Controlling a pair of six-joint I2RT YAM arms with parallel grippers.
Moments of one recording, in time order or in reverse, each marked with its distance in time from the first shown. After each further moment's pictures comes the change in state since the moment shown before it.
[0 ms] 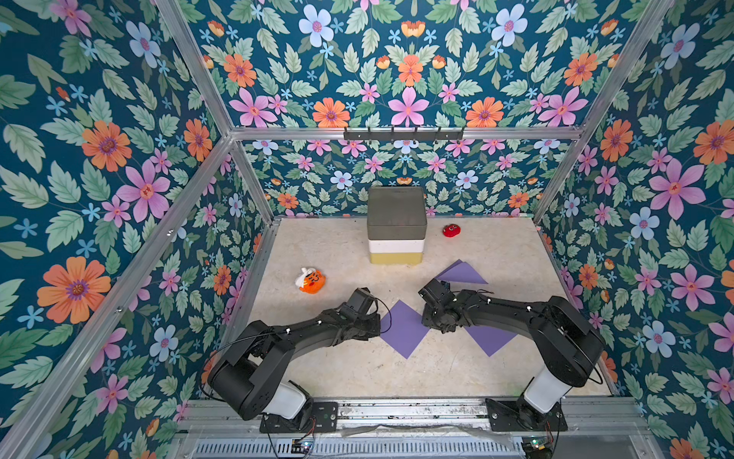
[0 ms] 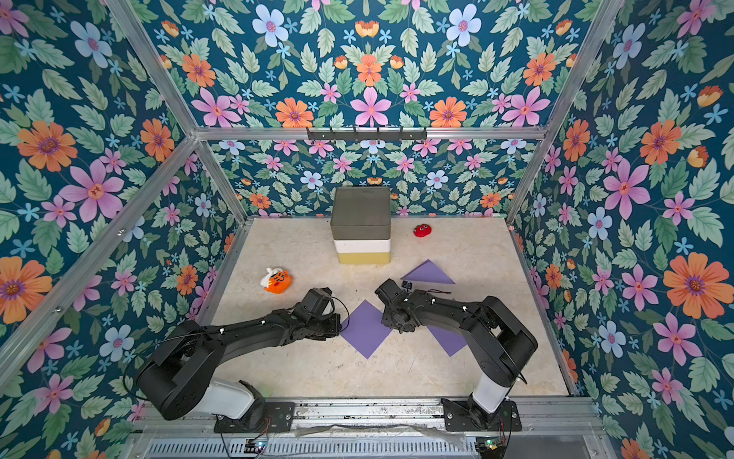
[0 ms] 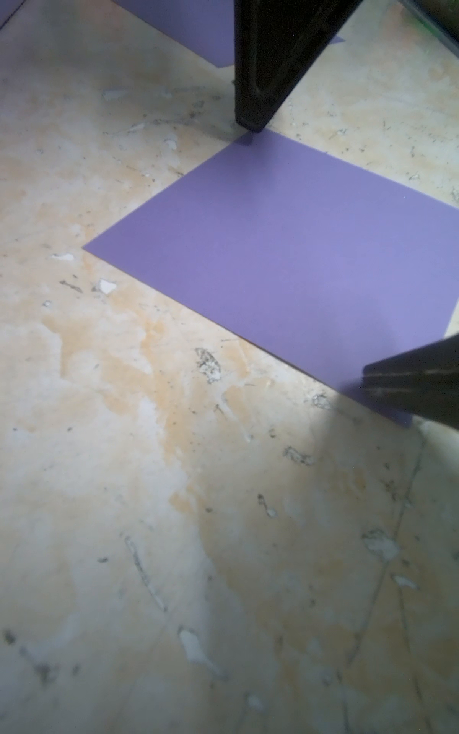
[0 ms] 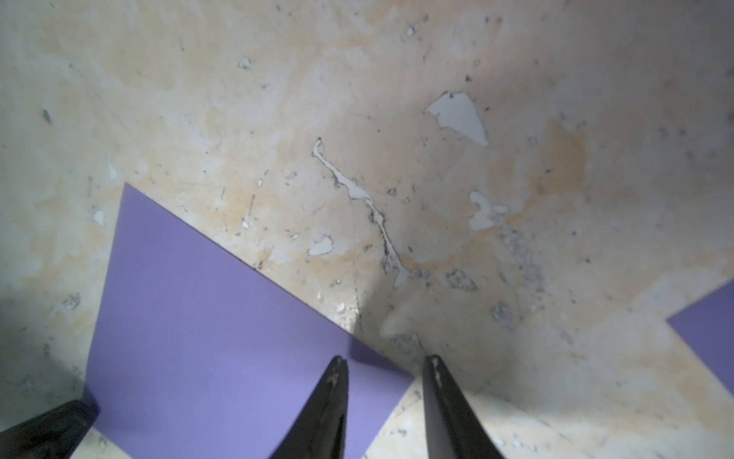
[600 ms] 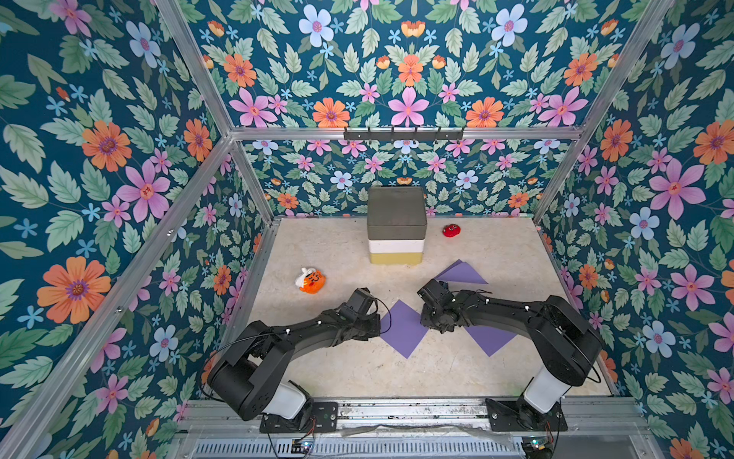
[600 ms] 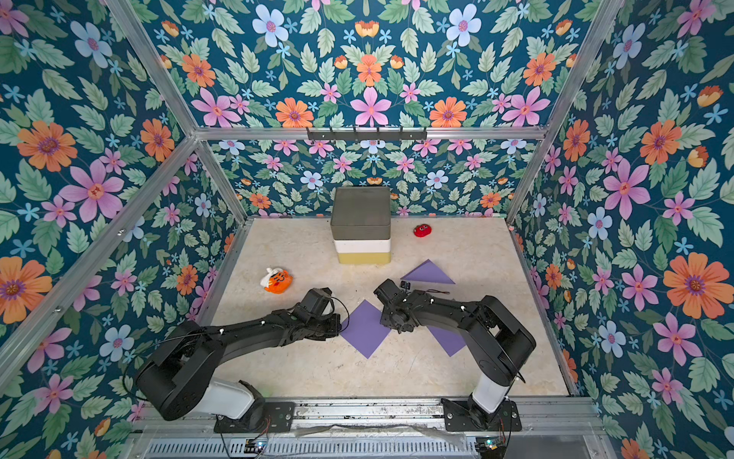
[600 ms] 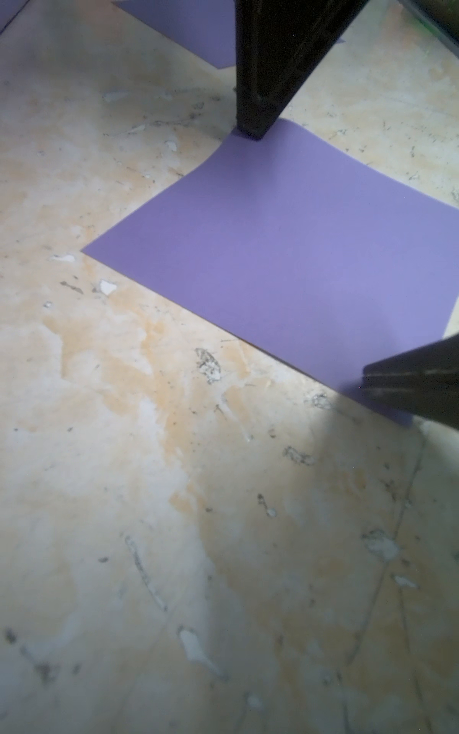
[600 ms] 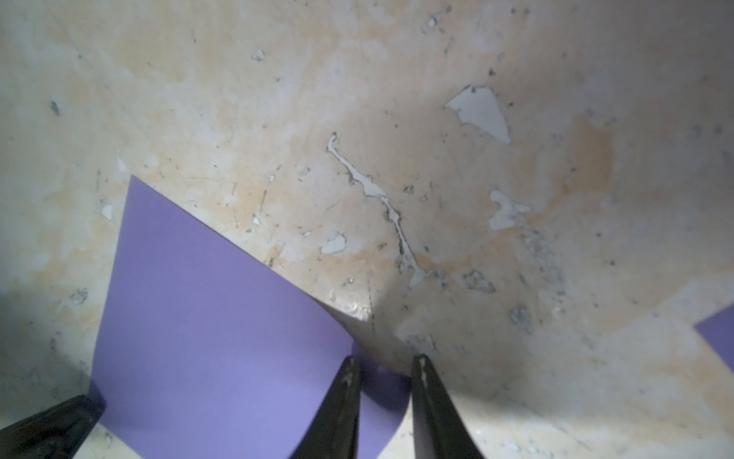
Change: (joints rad) left arm 0.000 -0.002 -0.005 0.008 0.000 0.000; right arm 0.006 0.016 0.006 0.019 -0.016 0.000
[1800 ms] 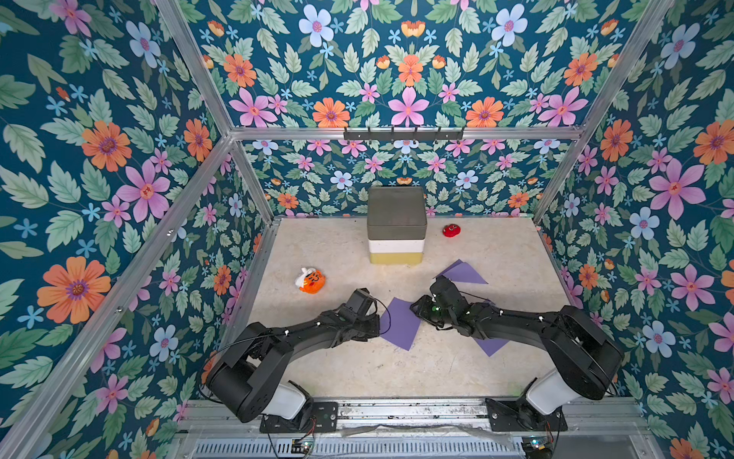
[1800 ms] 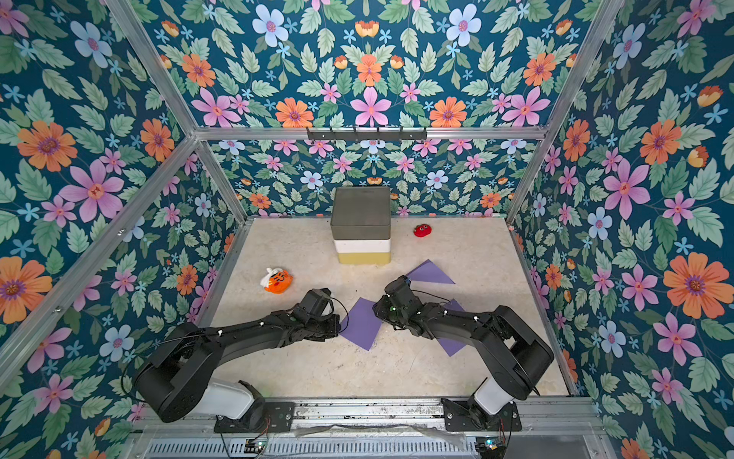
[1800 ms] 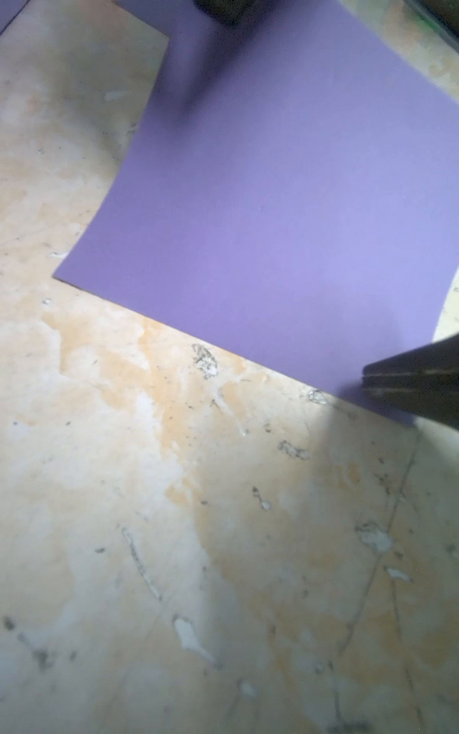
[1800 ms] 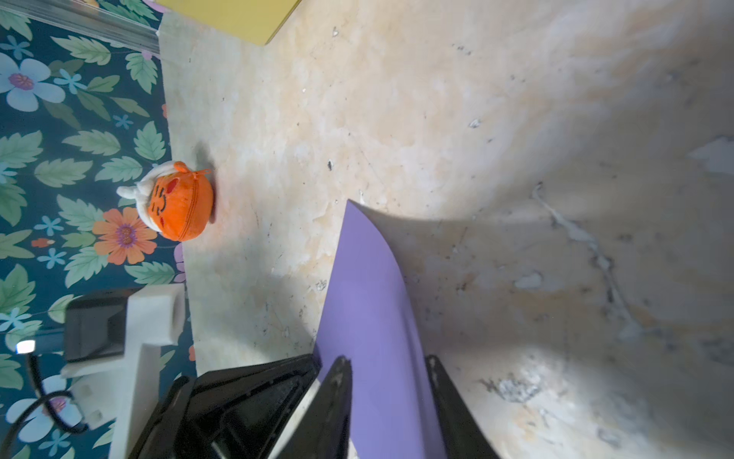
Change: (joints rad) left arm 0.000 -0.012 -0.010 0.000 -0.008 0.000; right arm -0.037 -0.122 -0.212 0.532 -0.167 0.100
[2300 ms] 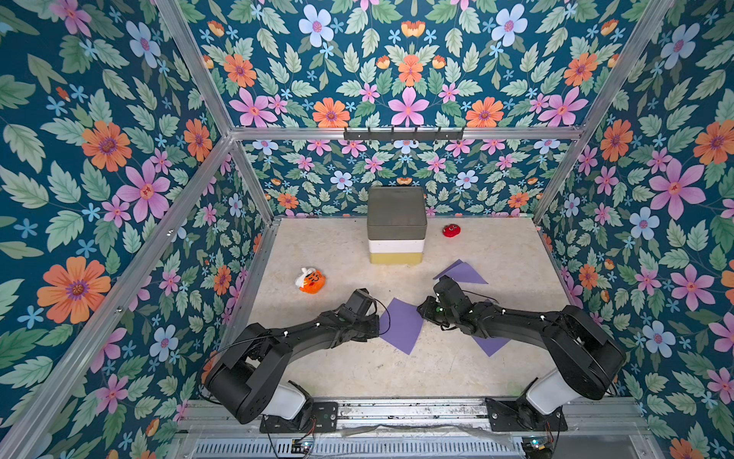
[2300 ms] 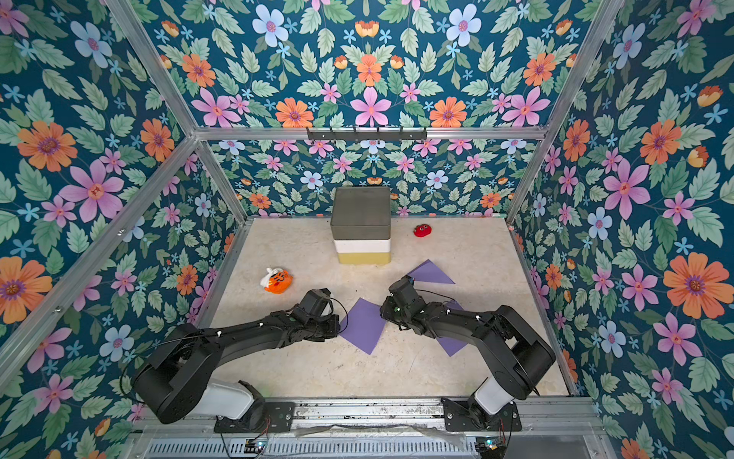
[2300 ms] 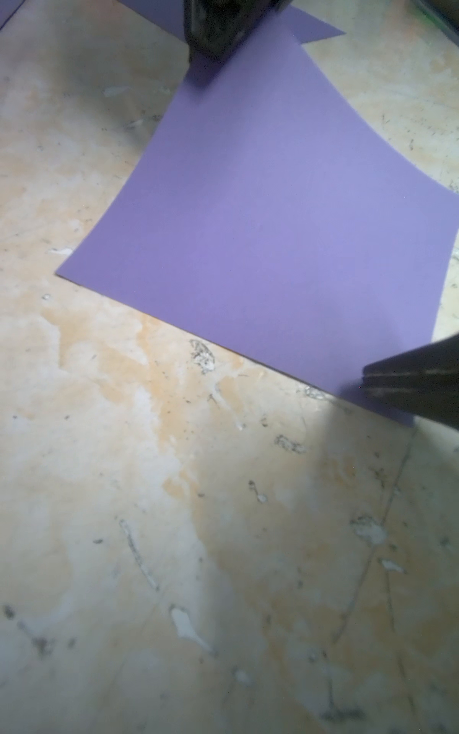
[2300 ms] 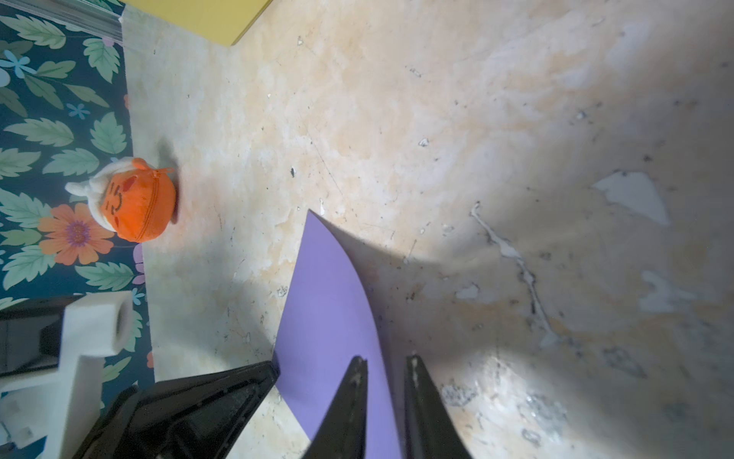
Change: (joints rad) left arm 0.000 -0.018 -0.014 0.000 -0.008 0.004; right arm -0.033 -0.006 -0.014 -0.037 -0.002 -0.082
